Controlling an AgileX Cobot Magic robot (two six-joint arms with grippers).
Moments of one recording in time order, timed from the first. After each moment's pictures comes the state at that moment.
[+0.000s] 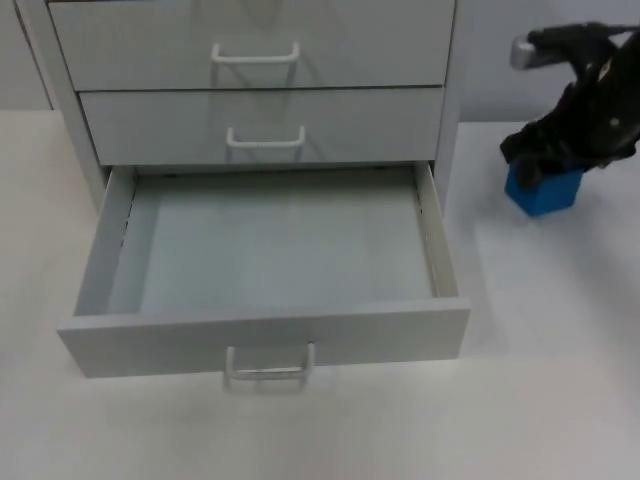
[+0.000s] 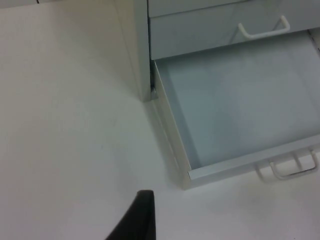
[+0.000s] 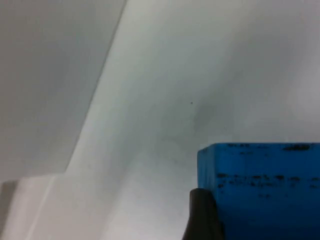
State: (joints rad) right arm 0.23 2.16 -1.53 0.06 0.49 -0.17; left arm -0.09 0.59 -0.72 -0.18 0.91 0.15
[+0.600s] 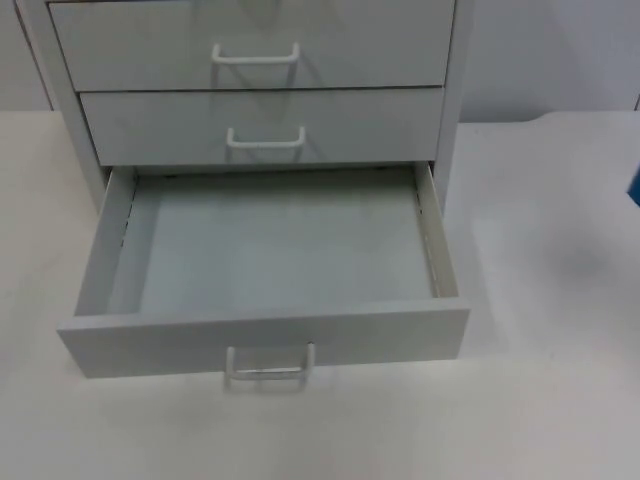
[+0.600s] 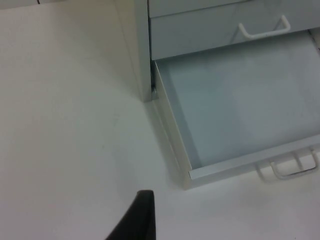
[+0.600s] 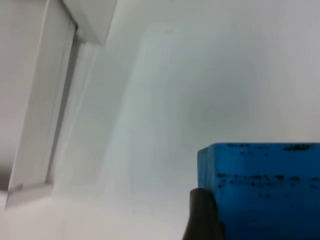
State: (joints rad) right arm 0.23 1.46 -0.84 0.01 0.42 -0.01; left arm -0.09 0.59 -0.72 -0.18 0.91 0.15
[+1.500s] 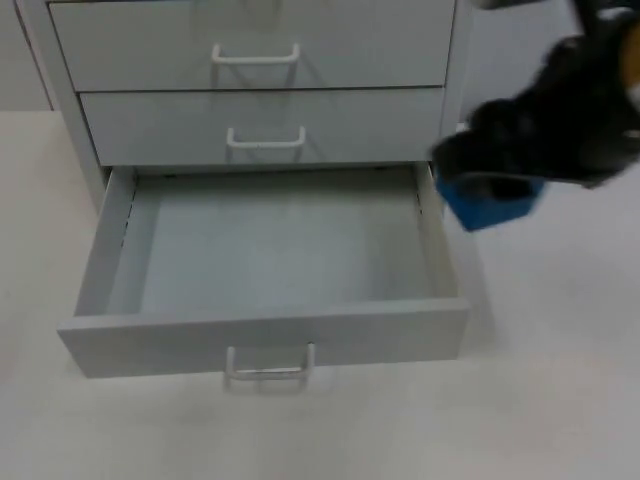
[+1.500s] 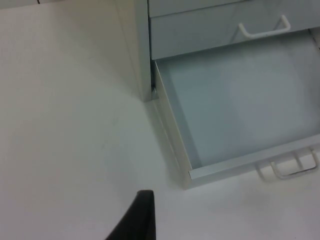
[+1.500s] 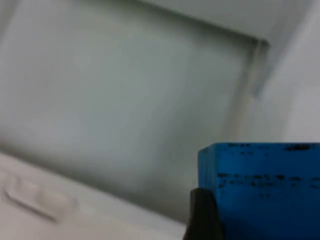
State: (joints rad) right arm 0.77 1.58 -0.96 -0.75 0.41 0.94; left arm -0.09 0.59 -0.72 -0.18 0.91 0.15
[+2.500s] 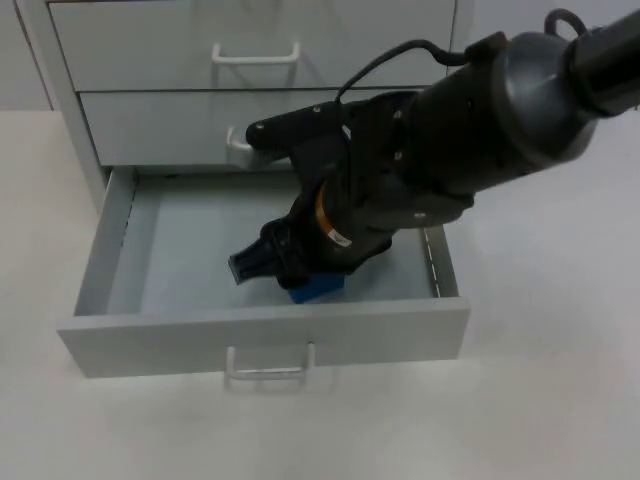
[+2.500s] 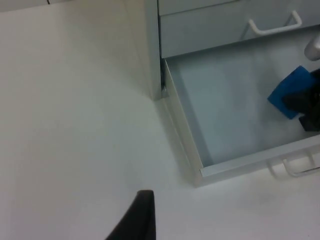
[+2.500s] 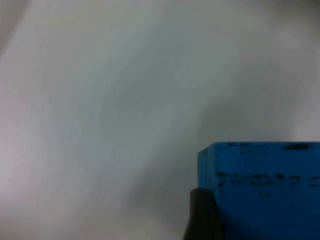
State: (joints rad) right arm 0.84 2.26 -1.47 -0.94 0.34 1.14; left arm -0.09 0.59 -0.72 -0.15 0.91 0.15
